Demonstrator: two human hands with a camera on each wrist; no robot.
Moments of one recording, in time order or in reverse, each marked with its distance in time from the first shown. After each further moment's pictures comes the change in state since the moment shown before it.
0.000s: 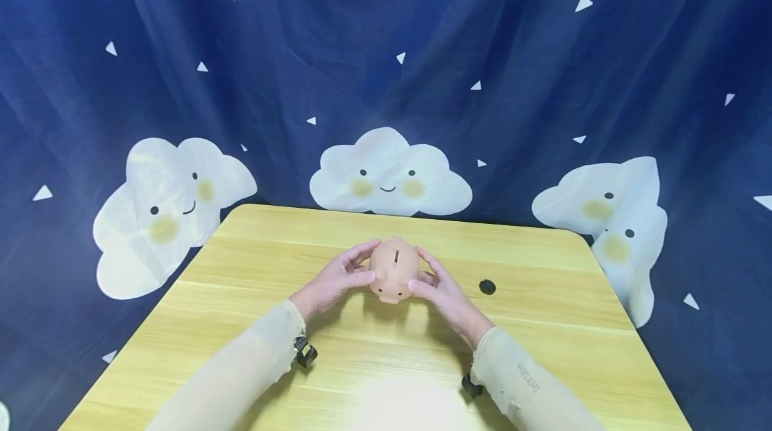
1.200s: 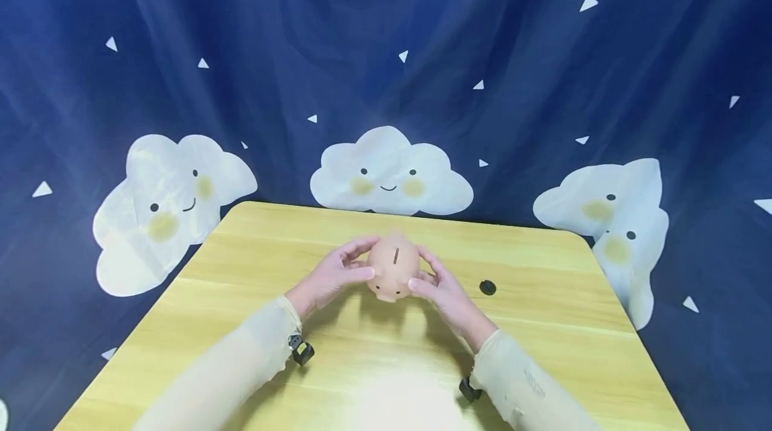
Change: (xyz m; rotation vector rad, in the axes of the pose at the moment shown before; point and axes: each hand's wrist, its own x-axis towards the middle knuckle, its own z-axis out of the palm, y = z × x) left_hand -0.003 0.013 0.002 -0.020 0.064 0.005; right_hand -0.003 -0.010 0.008 0.092 0.001 -0.009
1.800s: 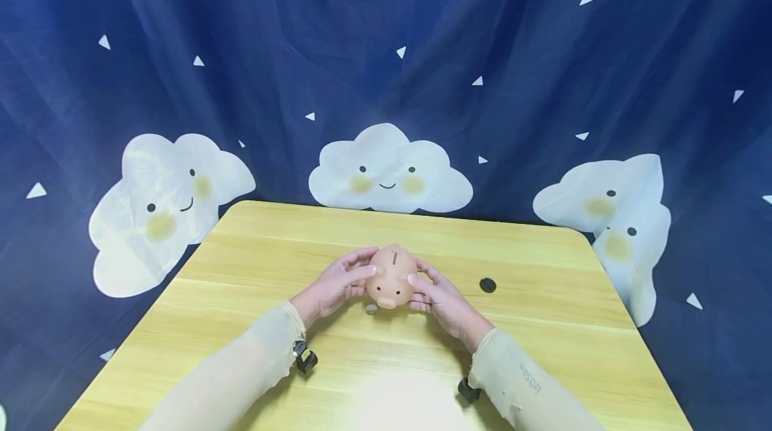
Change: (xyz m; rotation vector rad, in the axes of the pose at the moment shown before) left_hand 0.005 -0.025 0.001 -0.119 0.026 -0.122; right_hand 0.006 0.011 -0.004 0.028 0.010 0.198
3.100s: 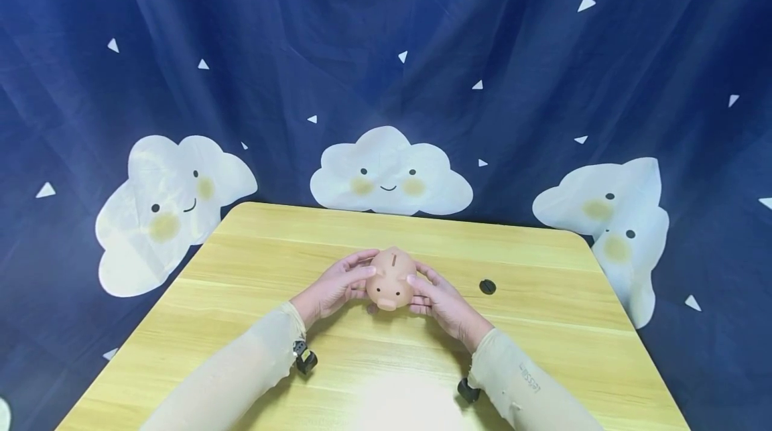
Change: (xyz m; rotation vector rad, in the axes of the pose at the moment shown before) left_hand -0.003 -0.001 0.002 -0.003 0.023 -0.027; right_hand -0.001 -0.003 0.003 -0.010 0.007 0.036
